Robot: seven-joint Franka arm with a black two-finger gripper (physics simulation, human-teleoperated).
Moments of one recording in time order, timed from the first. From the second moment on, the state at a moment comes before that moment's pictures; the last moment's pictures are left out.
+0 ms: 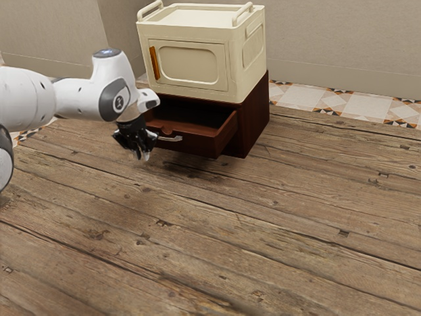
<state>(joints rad) -0.15 0.37 0.31 -1.72 -0.11 2.20 -0.04</state>
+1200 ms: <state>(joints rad) -0.04 0.61 0.17 -1.37 -0.12 2.21 -0.03</state>
